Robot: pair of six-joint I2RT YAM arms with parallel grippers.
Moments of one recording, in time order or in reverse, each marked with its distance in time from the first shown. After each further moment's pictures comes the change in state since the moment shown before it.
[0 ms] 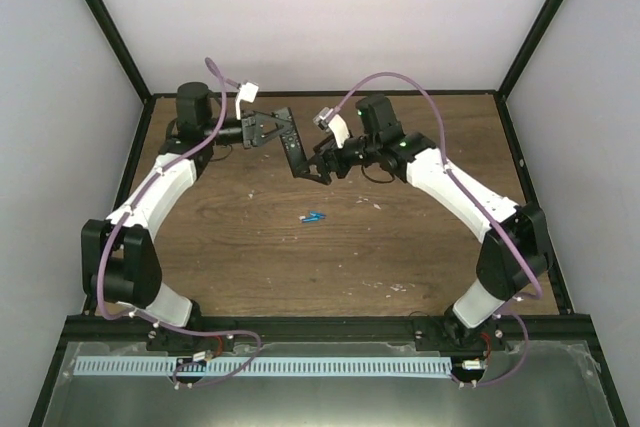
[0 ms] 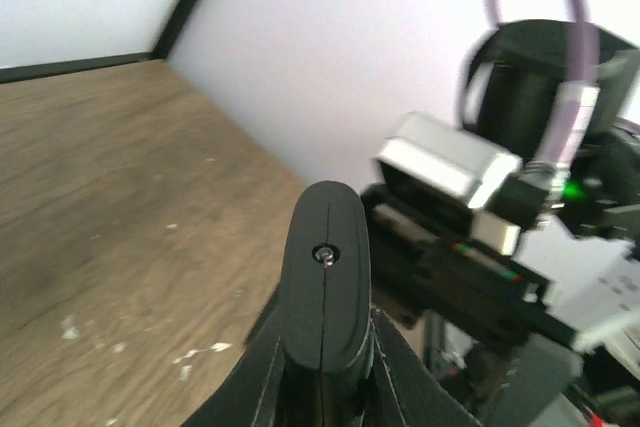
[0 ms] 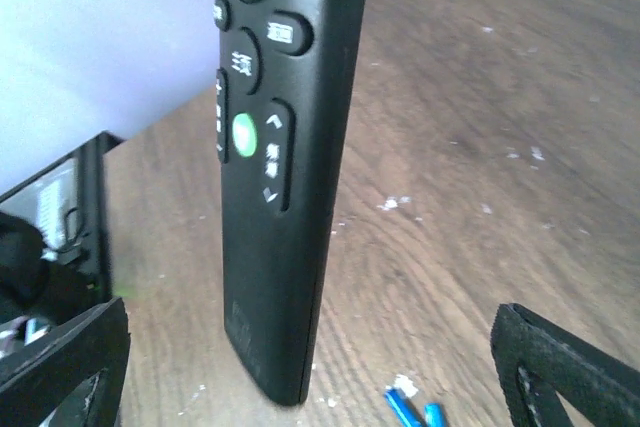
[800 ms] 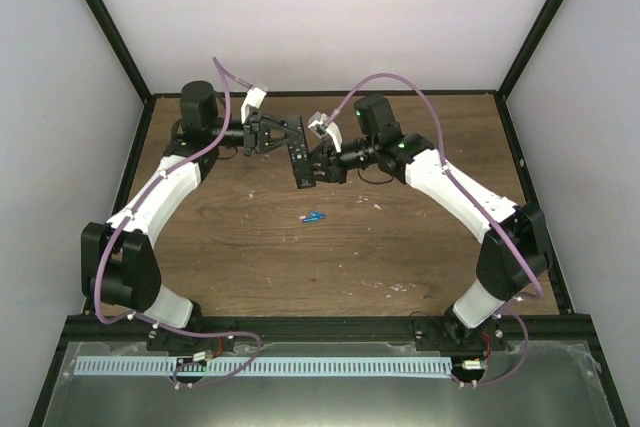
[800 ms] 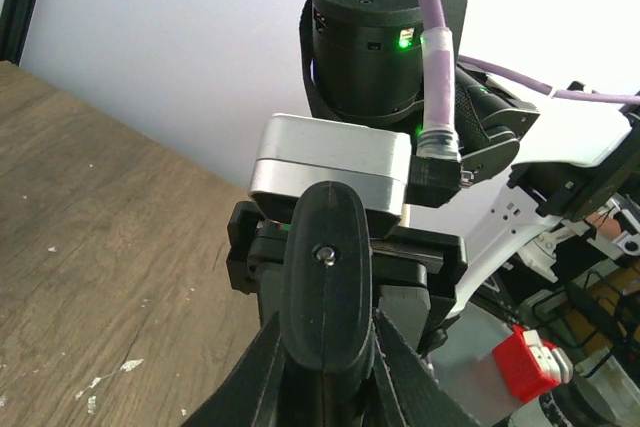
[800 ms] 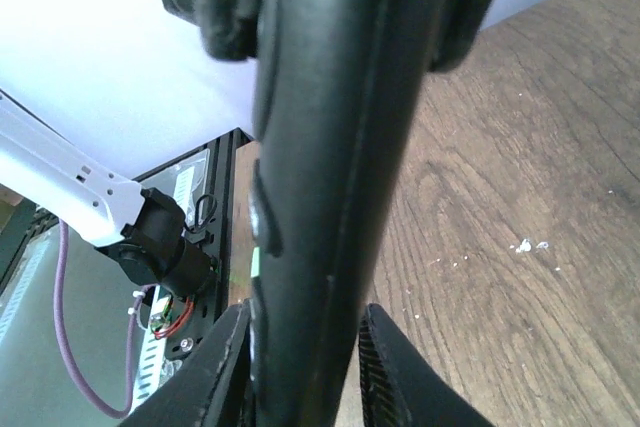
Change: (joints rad) left arm -0.058 -0.026 0.000 0.128 0.259 -0.027; right arm 0.008 0.000 -0.013 0.050 -0.308 -0.016
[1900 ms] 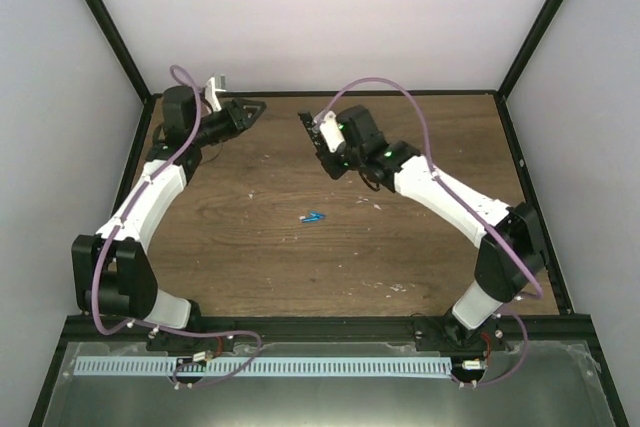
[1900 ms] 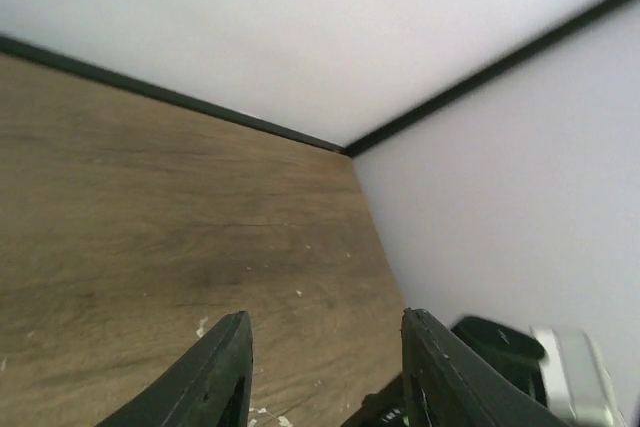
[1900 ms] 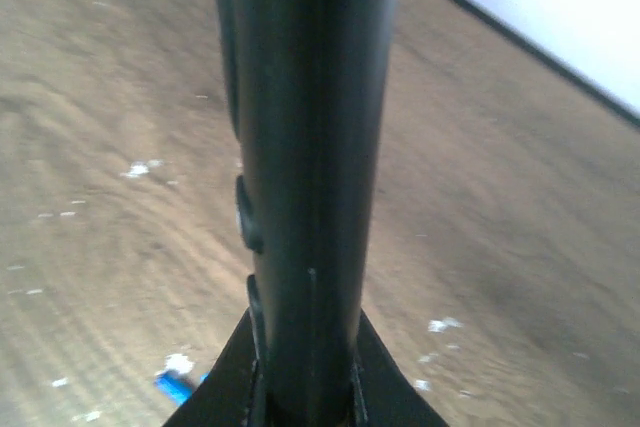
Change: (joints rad) left arm 0.109 -0.053 -0.035 -0.144 -0.632 -0.277; right arm 0.080 0.005 0.000 -0.065 0.838 -0.056
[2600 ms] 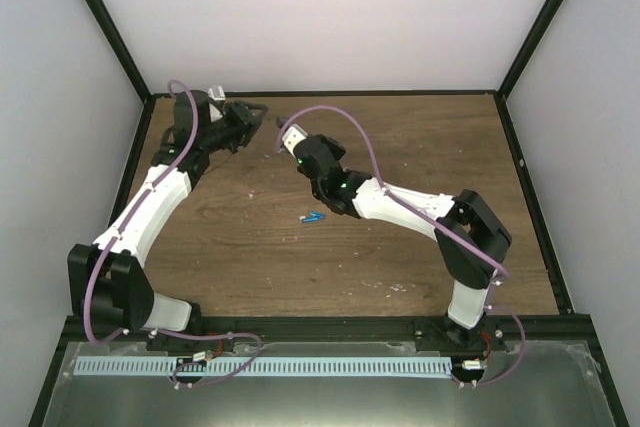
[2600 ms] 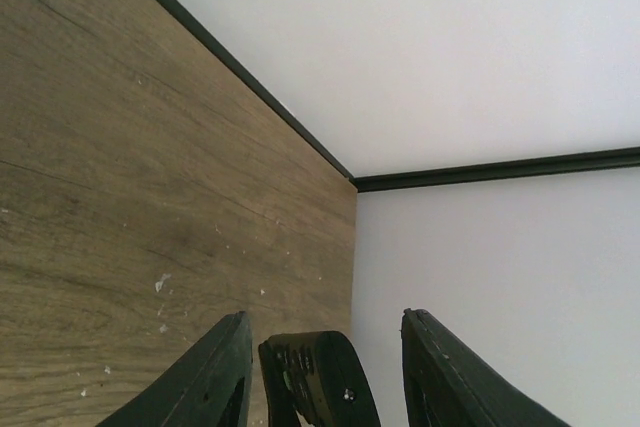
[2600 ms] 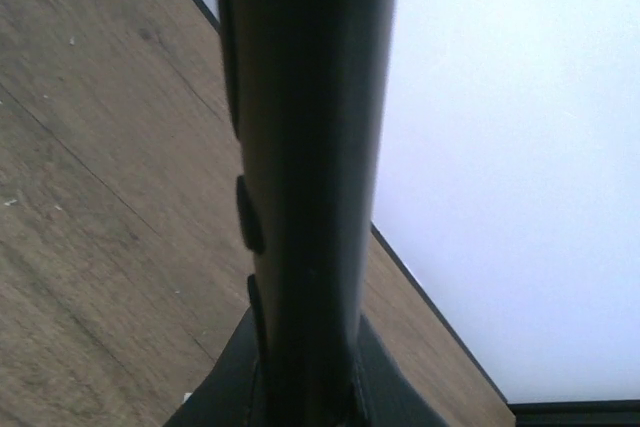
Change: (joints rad) left arm -0.092 -0.055 0.000 -0.155 -0.275 -0.398; right arm 0.232 0.177 -0.078 0.467 0.826 -0.441
